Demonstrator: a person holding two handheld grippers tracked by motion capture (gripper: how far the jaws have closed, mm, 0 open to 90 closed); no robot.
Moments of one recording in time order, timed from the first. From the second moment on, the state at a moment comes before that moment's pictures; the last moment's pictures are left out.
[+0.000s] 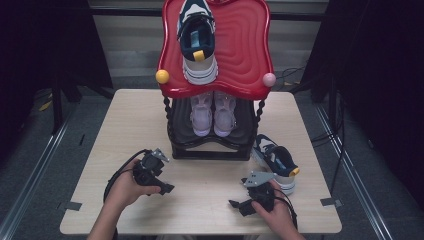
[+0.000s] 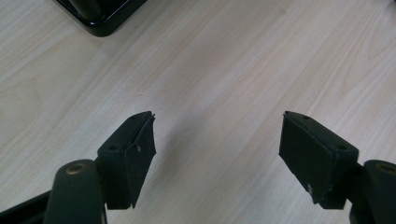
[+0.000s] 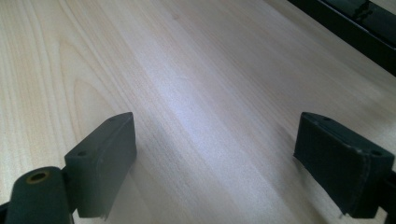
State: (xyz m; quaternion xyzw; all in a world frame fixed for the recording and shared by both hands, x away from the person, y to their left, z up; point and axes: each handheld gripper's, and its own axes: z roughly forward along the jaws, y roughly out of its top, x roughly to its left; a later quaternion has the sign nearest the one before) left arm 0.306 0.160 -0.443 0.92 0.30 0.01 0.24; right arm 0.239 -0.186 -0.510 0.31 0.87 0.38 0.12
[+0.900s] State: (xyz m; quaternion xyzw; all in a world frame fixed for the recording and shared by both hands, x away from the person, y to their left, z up) left arm 0.290 0.163 -0.492 0.89 0.33 0.08 0.31; right arm 0.240 -0.186 -0.510 0.31 0.87 0.37 0.12
